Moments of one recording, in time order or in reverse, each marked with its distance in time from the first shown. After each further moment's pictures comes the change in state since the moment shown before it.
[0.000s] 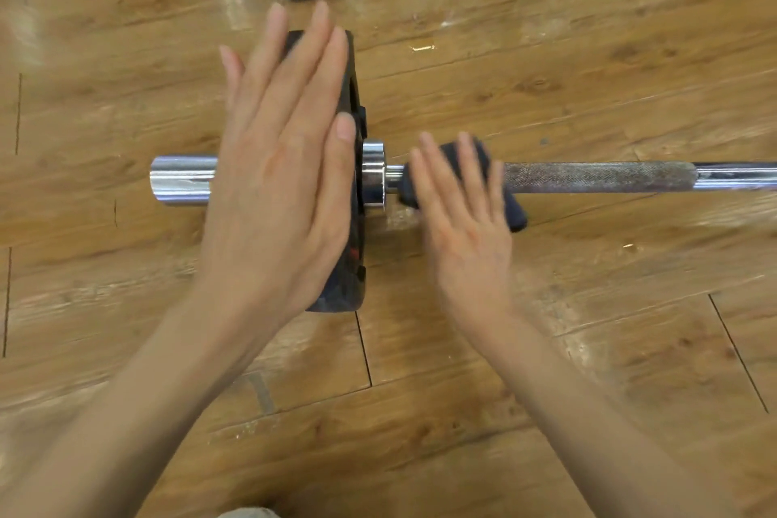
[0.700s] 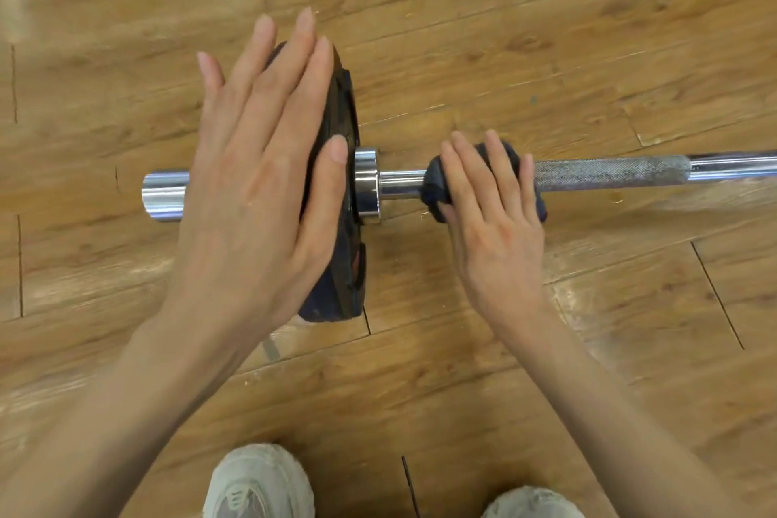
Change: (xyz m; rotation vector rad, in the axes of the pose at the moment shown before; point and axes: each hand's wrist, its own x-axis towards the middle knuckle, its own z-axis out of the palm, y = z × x) left_hand -0.041 0.018 -0.025 0.062 -0.106 0.006; right_hand -0.041 0.013 -0.038 0.050 -0.030 0.061
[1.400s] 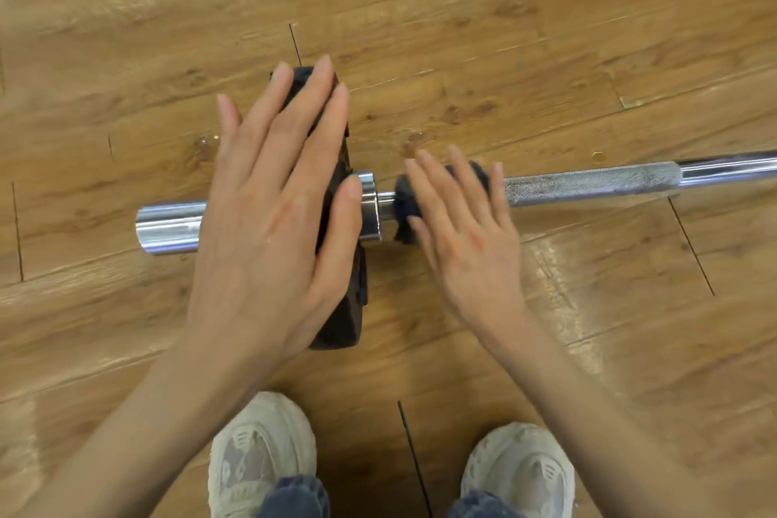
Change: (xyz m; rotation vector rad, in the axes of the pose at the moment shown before) left_hand -0.053 0.028 -0.009 -0.050 -0.046 -0.036; right_hand -0.043 -0.029 -0.026 -0.021 -0.100 -0.063
